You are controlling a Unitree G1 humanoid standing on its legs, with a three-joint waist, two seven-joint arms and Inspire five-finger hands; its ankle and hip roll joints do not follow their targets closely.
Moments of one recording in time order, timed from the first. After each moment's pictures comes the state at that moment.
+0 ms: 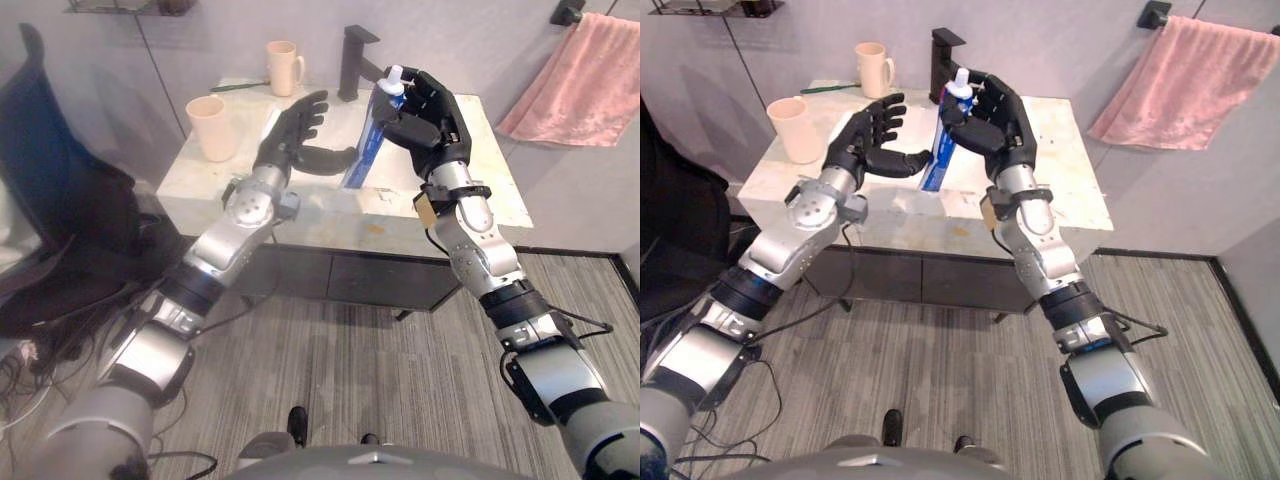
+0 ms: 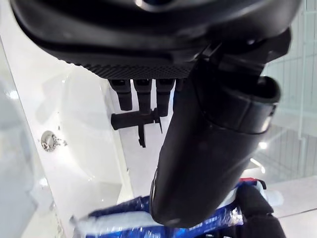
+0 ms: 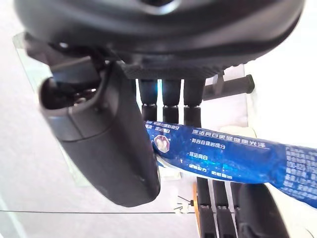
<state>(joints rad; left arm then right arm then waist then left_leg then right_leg) -0.75 0.45 -0.41 0.19 -0.46 0.18 0.26 -0.69 -0.44 0.32 0.30 0.71 -0.21 -0.14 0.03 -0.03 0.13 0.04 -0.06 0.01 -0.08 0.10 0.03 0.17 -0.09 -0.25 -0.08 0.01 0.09</state>
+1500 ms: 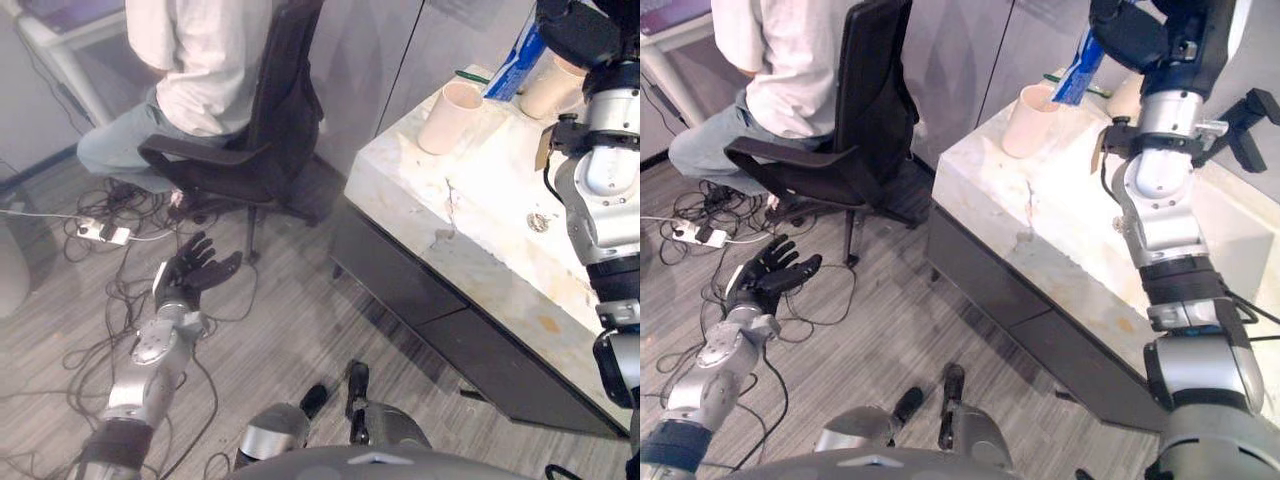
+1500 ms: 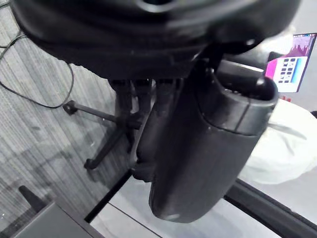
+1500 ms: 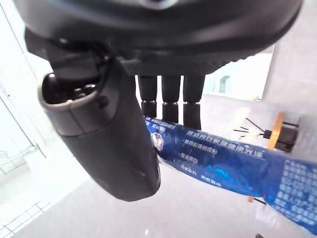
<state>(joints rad) 0.05 0.48 -0.07 0.11 -0.66 0.04 0.24 -0.75 -0.83 0.16 0.28 0.40 -0.43 -0.44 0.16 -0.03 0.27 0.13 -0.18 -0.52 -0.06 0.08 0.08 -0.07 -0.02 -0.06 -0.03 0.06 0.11</state>
